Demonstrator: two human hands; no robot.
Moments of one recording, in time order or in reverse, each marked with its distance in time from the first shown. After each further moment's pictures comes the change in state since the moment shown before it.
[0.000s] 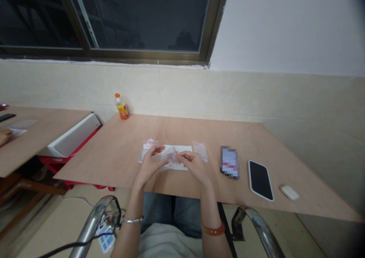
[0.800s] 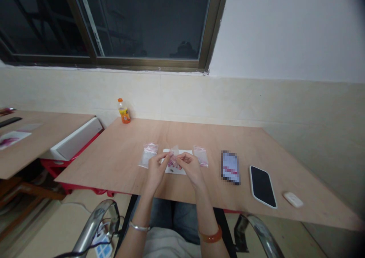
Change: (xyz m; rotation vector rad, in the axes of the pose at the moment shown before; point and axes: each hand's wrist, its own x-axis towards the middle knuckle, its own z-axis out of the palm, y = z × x) left_hand -0.005 0.005 0.029 -0.056 0.074 -0.021; right_hand 0.004 0.002 0.018 0.112 0.154 0.020
